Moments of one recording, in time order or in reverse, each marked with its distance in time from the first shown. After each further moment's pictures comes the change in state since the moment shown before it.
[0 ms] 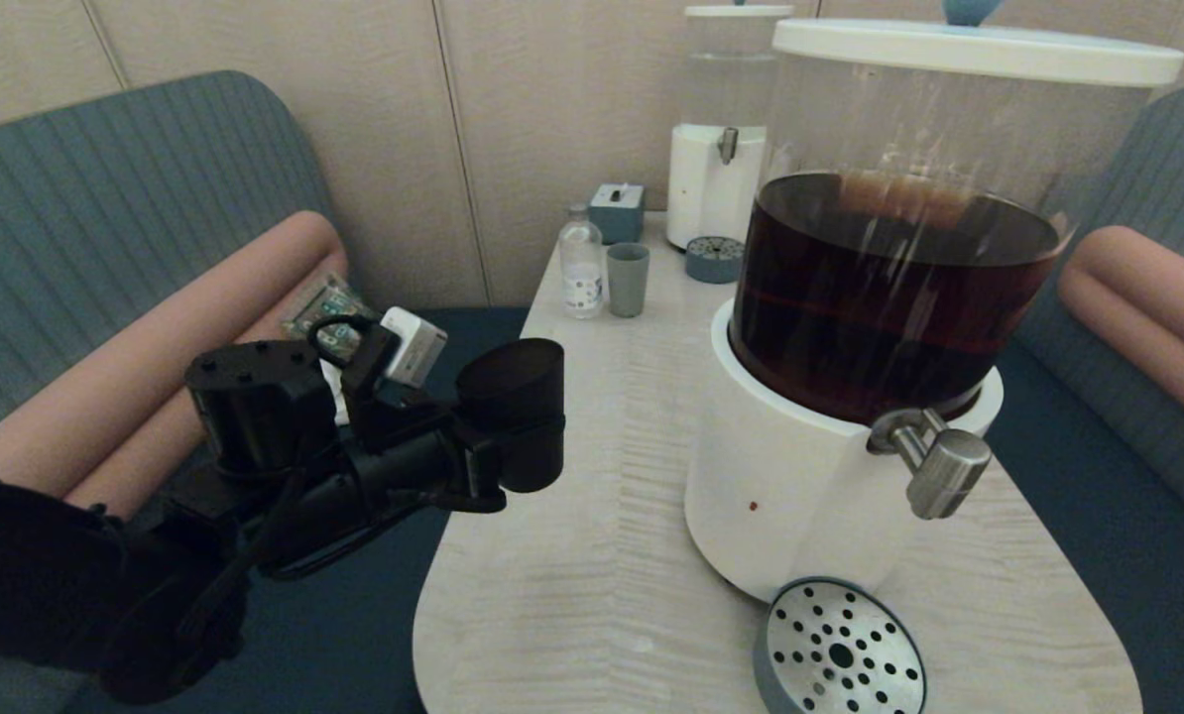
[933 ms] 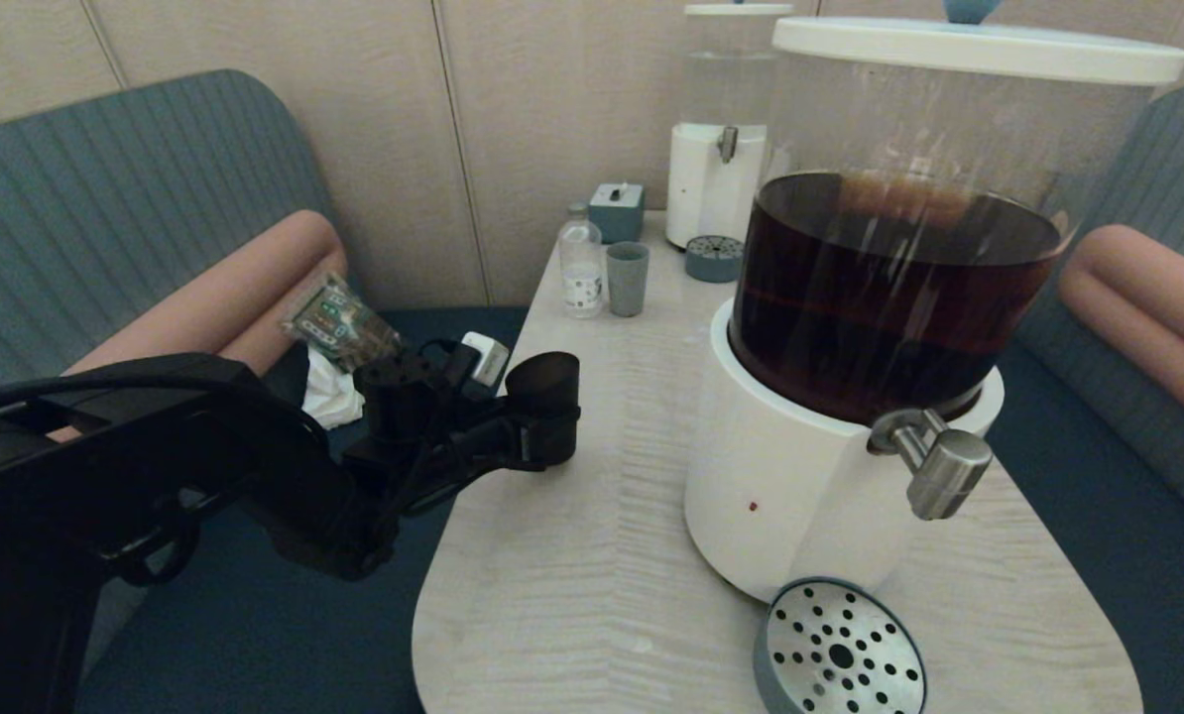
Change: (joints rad) left arm 0.077 0.449 -0.366 -0.041 0.004 0.009; right arm 0.000 0.000 0.000 0.001 0.000 0.000
